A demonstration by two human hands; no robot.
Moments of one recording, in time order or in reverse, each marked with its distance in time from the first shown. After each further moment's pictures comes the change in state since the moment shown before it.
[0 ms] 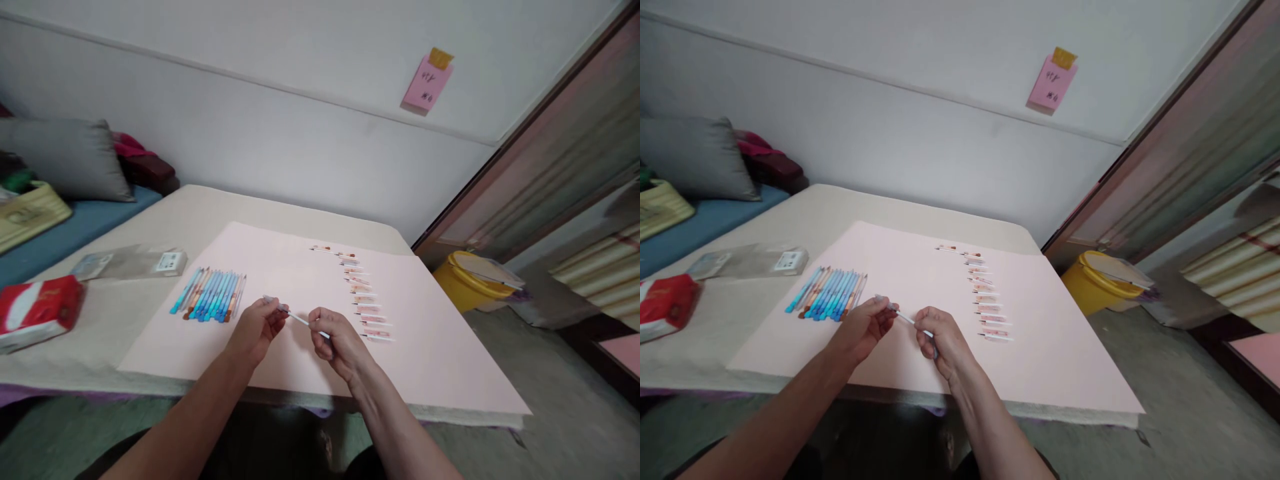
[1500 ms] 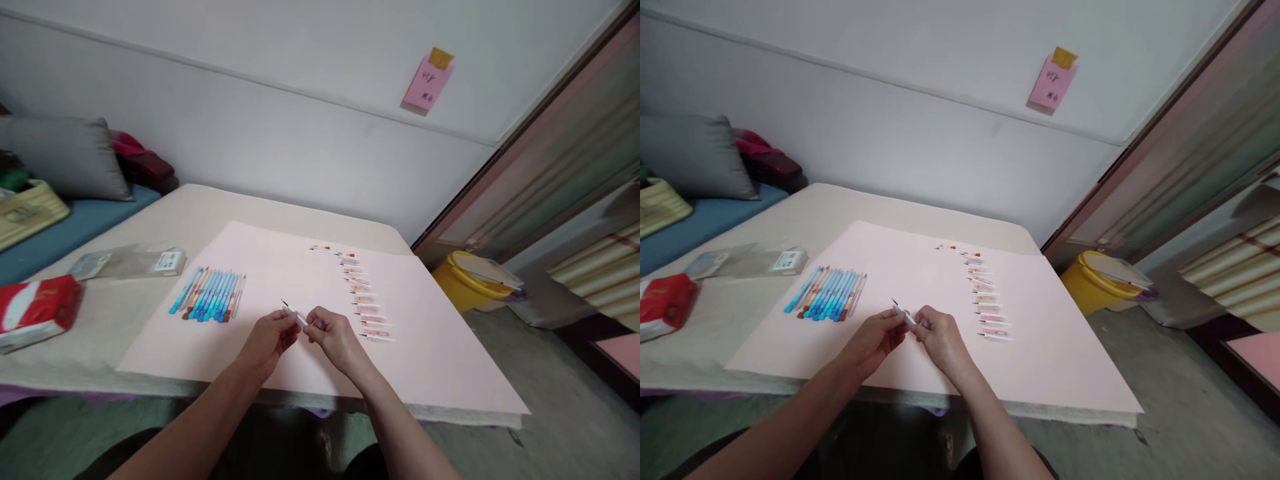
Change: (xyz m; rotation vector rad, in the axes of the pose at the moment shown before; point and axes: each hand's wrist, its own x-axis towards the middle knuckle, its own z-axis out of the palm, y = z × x) left_hand -0.007 -0.025 0.004 0.090 -0.088 -0.105; right_hand 0.003 0.003 -0.011 -0.946 0.071 -0.411
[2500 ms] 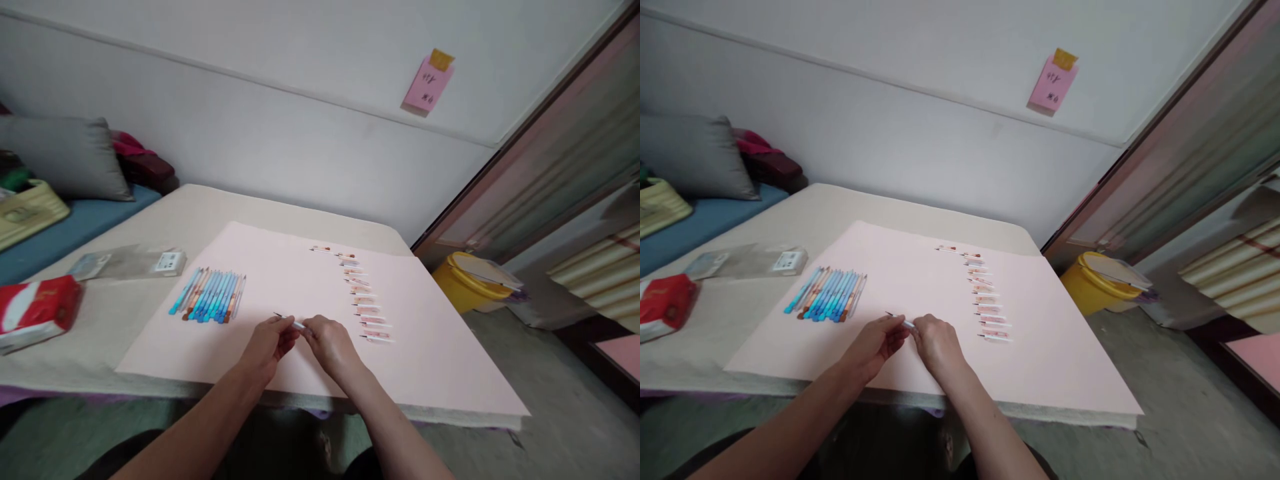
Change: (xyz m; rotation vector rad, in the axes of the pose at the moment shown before) left_hand 0.005 -0.008 -0.004 0.002 0.170 -0.029; right_hand 0.002 0.002 0.011 -0.726 -0.066 -0.083
